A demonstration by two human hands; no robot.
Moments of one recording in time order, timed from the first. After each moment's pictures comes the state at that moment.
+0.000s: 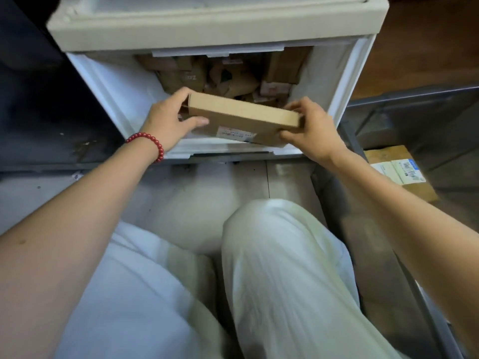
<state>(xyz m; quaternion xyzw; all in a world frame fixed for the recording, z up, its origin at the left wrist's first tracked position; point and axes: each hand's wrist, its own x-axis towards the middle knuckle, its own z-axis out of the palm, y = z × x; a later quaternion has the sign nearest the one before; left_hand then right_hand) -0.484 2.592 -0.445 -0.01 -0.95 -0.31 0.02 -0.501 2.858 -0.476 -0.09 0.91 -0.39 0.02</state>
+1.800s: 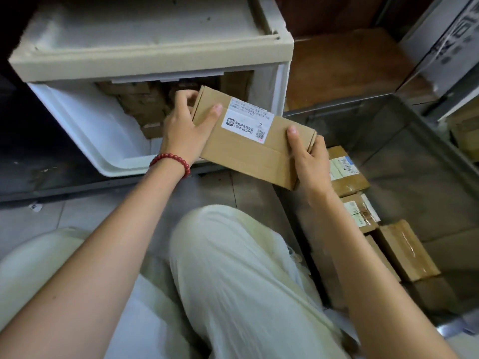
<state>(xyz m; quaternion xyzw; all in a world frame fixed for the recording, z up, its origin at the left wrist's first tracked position) -0.454 2.704 -0.417 0.03 -0.89 -0.44 0.12 -0.409 2.908 -0.460 0.17 0.75 -0.63 -0.09</state>
